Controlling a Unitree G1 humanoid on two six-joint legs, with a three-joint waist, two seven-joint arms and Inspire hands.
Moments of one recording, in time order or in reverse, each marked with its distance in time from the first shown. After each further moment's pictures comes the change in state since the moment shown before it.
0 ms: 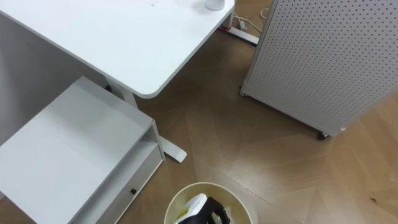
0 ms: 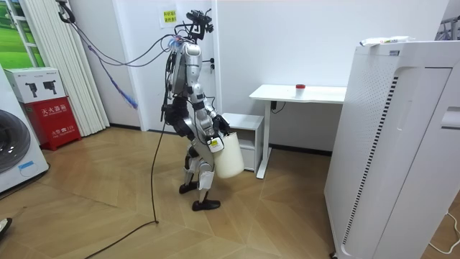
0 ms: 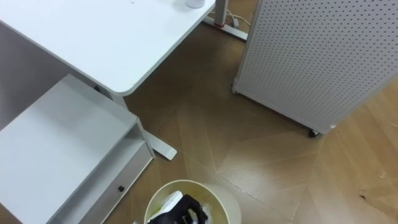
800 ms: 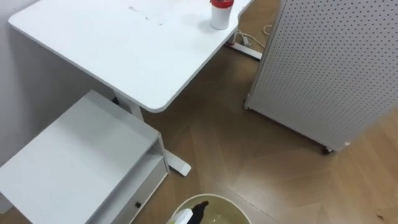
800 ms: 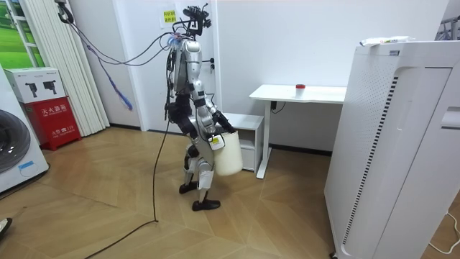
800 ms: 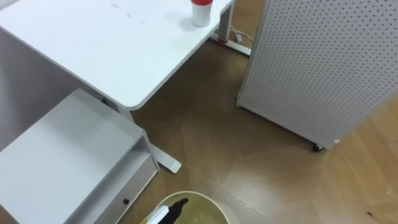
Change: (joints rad) left arm 0.053 0.080 0.030 -0.007 0.112 0.001 -0.004; right arm 0.035 -0.022 -0.030 0.043 -0.017 0.018 0.050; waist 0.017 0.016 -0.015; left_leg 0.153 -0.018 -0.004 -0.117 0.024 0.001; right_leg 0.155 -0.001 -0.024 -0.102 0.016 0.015
